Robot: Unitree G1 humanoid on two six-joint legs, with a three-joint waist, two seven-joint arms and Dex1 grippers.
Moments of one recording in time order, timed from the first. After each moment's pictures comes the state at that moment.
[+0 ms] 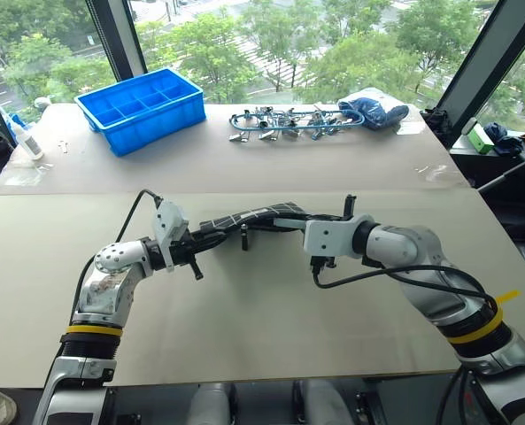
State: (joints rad) left arm -0.39 0.52 0.02 0.15 -0.36 0.18 -1.04; right arm -0.55 -0.69 0.41 -0.24 -0.38 0.20 0.74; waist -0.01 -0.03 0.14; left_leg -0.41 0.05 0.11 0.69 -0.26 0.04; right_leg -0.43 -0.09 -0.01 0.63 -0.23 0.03
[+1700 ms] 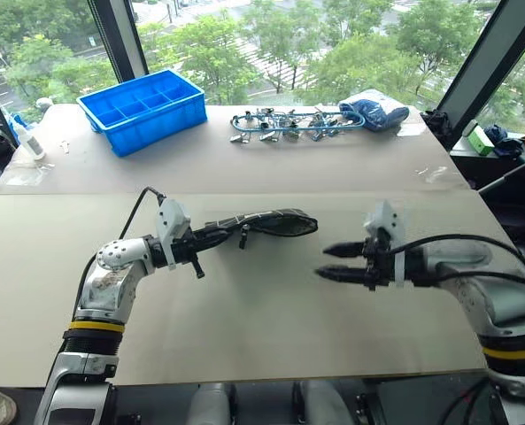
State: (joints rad) left arm -0.42 0.51 0.02 0.17 -0.36 0.18 -1.06; right arm -0.33 -0.65 0.09 -0.32 0.45 0.90 0.98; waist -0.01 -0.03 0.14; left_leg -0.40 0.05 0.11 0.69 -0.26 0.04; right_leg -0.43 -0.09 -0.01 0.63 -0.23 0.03
